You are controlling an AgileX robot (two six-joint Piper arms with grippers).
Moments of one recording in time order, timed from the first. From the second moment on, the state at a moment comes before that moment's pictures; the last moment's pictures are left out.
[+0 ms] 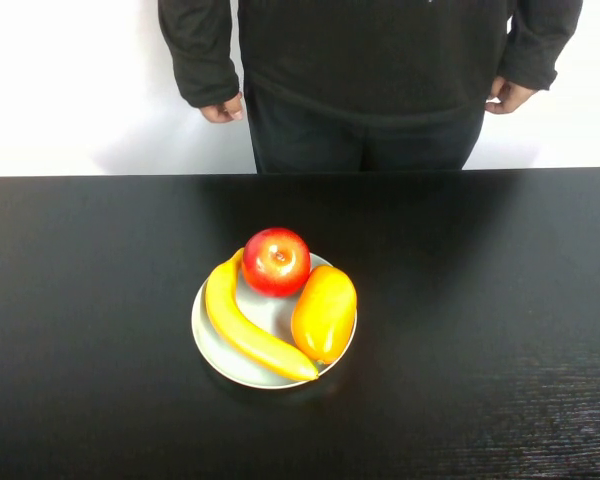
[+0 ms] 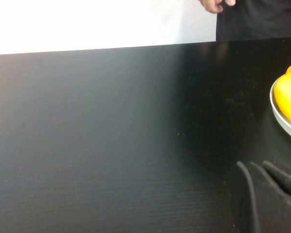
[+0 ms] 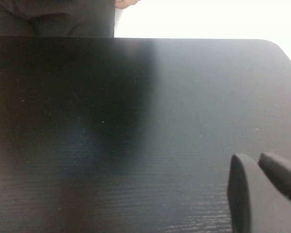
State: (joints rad) right arm -0.08 -0.01 0.03 0.05 0.37 -0.07; left arm -0.13 -0.01 0.02 0.03 0.36 0.07
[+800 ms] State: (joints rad) right arm -0.08 -0.01 0.03 0.05 0.37 -0.07; left arm -0.13 -0.01 0.03 -0.43 0.06 -0.18
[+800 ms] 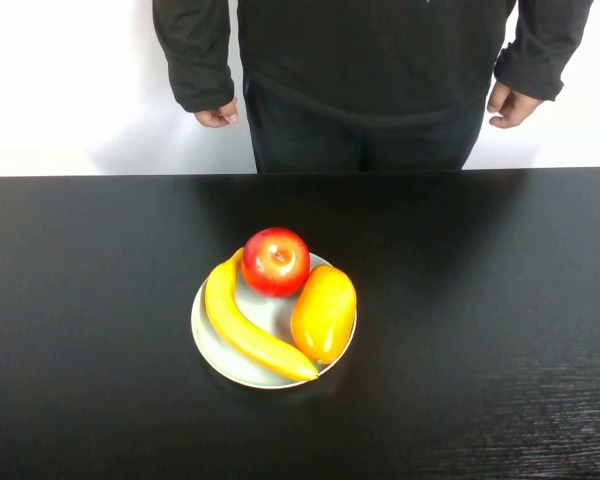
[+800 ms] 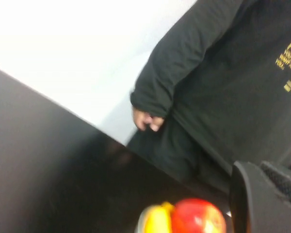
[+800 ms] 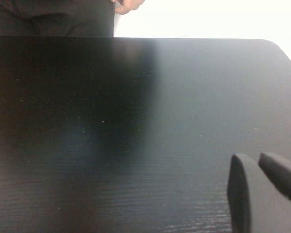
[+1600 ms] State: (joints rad) right arm -0.08 -0.01 0.03 0.05 0.37 -0.07; left arm -0.21 1.17 -0.85 -0.44 0.93 -0.03
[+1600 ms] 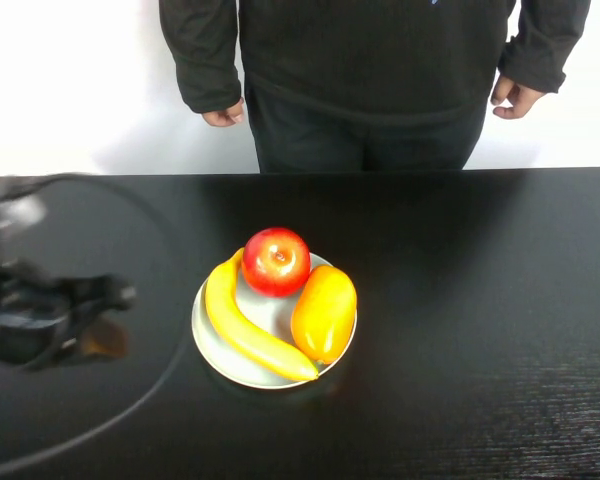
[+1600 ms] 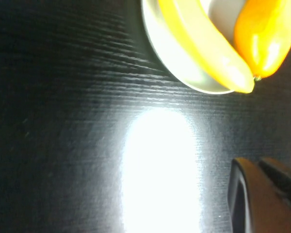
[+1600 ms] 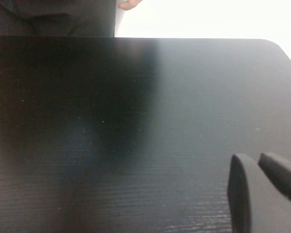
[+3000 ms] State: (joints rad) right arm -0.08 -0.01 0.03 0.05 0.37 -0.07; left arm -0.53 1.98 -1.32 -0.14 0.81 -0.47
